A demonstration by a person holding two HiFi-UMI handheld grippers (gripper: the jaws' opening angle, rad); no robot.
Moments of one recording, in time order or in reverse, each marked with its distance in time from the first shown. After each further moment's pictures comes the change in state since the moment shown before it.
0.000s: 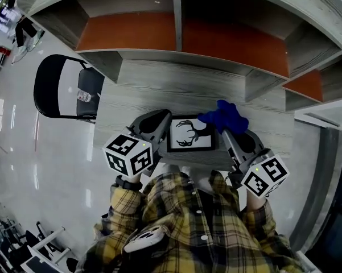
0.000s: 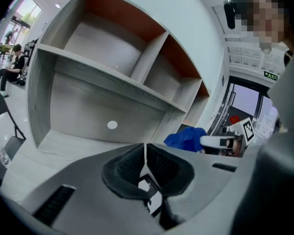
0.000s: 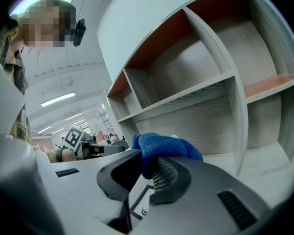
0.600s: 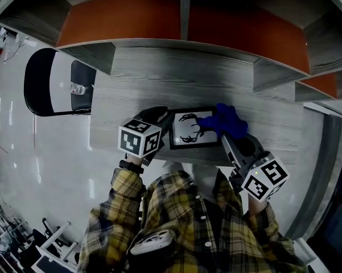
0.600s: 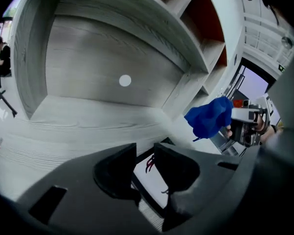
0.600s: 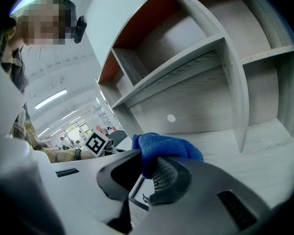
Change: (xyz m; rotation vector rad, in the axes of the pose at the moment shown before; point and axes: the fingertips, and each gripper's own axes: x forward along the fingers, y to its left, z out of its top) left arm 0.056 0.078 -0.117 -0.018 0.357 0.025; right arm 0.023 -0.011 -0.063 0.090 0.130 -0.030
